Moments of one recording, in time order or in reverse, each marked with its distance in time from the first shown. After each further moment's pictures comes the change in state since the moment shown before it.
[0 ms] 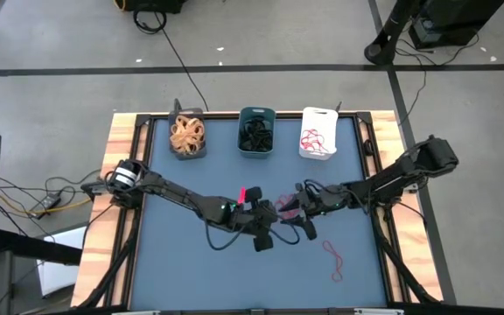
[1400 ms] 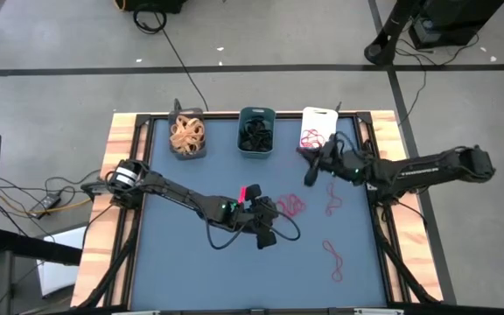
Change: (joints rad) left arm 0.006 0.005 -0.002 0.032 -0.064 -0.049; right arm -0.319 -0.514 0.033 -0.393 0.452 -0.208
